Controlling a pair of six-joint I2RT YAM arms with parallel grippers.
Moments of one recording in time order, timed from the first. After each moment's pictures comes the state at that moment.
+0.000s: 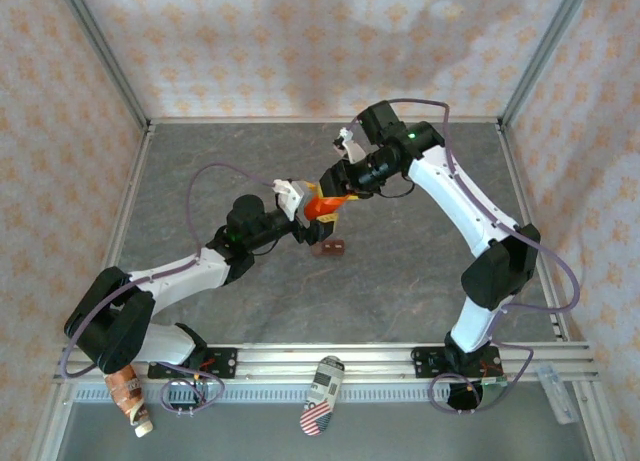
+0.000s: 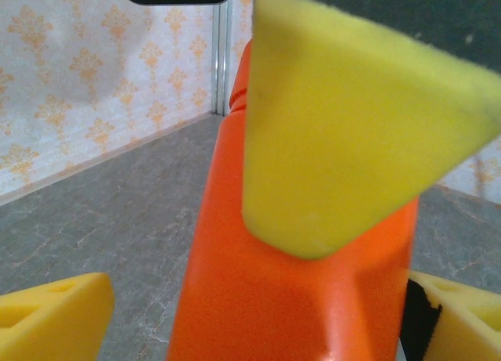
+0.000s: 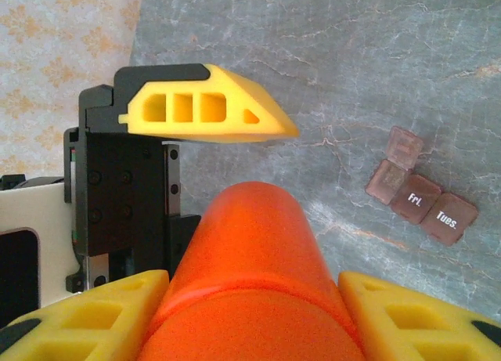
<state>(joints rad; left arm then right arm) -0.57 1.34 0.63 0.63 0.35 -0.04 0.53 1.74 1.82 -1.17 -0.65 0.30</state>
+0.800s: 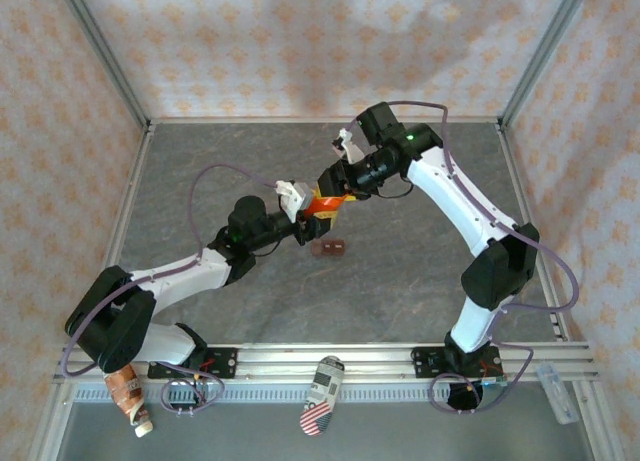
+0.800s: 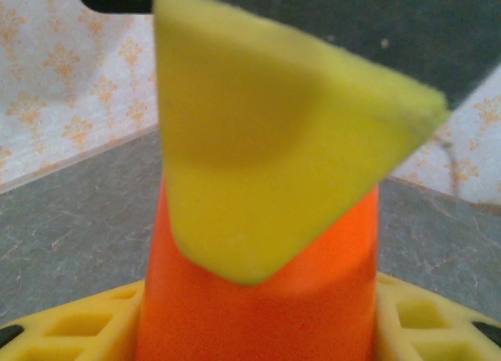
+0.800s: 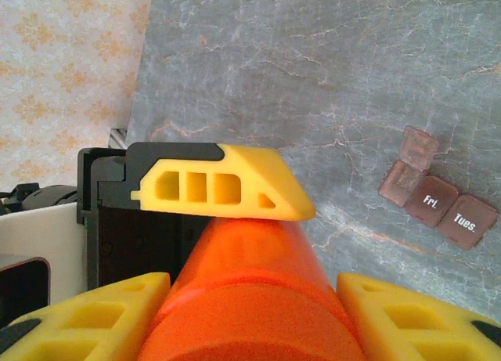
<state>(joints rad) -0.58 1.35 0.63 0.64 0.39 -0.07 0.53 1.74 1.80 -1.13 -0.67 0.33</state>
